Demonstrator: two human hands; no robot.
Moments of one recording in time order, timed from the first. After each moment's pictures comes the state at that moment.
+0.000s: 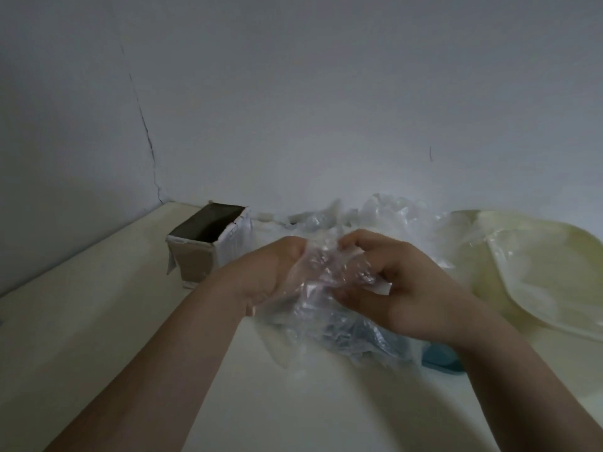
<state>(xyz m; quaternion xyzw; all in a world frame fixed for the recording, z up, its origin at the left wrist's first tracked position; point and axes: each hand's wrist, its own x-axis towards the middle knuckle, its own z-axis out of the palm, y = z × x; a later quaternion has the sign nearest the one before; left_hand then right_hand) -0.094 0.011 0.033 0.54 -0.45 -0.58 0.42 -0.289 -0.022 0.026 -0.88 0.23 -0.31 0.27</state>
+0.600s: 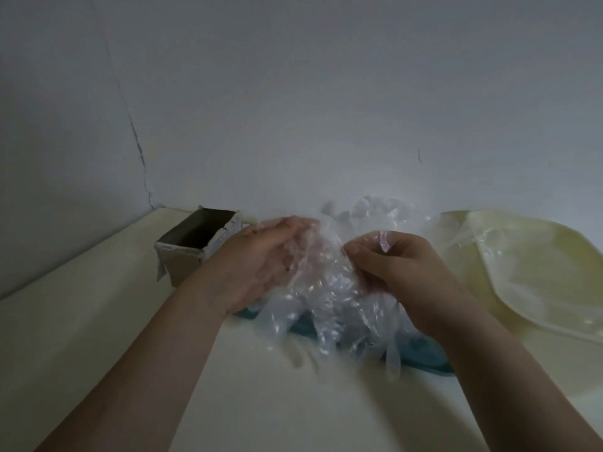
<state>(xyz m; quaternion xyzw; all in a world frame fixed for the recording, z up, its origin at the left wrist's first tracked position) -0.071 -0.013 0.018 0.48 -0.41 -0.56 0.54 -0.292 -0.041 0.018 -0.62 0.41 -0.43 0.52</state>
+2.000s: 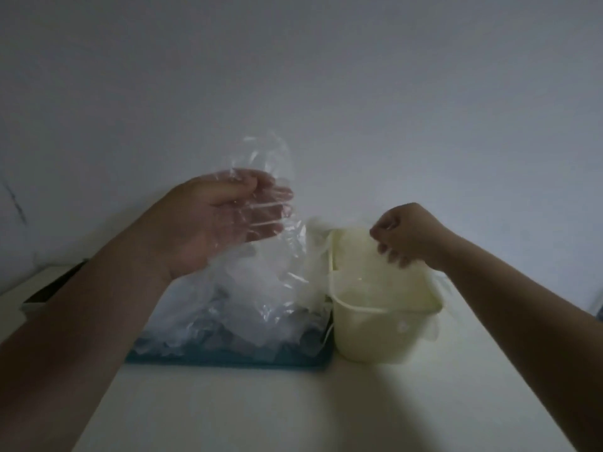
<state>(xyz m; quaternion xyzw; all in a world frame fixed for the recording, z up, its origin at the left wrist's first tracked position) -0.194 -0.013 0.130 0.33 -0.55 -0.56 0.52 -0.504 -0.094 0.079 -0.64 0.64 -0.35 0.24</state>
